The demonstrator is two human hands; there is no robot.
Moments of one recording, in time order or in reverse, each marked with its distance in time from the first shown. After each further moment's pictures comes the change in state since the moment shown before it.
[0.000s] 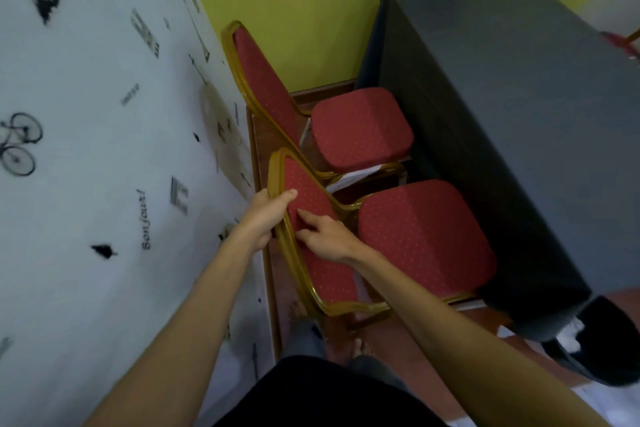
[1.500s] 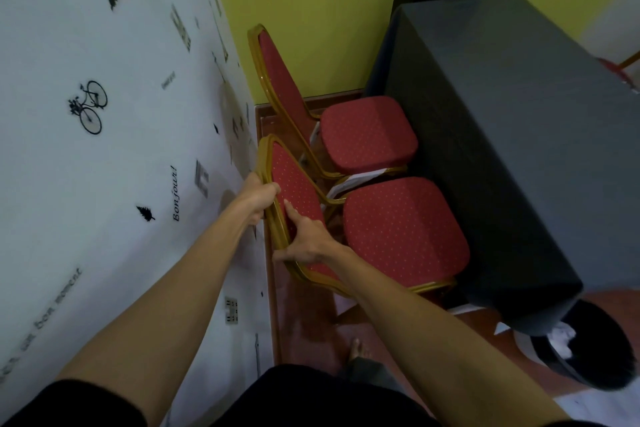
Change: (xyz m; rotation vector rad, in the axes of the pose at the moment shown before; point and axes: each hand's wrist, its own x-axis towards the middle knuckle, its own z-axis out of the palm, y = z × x) left_hand 0.017 -0.022 -0.054 0.047 0.100 0.081; right_hand -0.004 -0.028 0.074 -0.181 -0.008 0.005
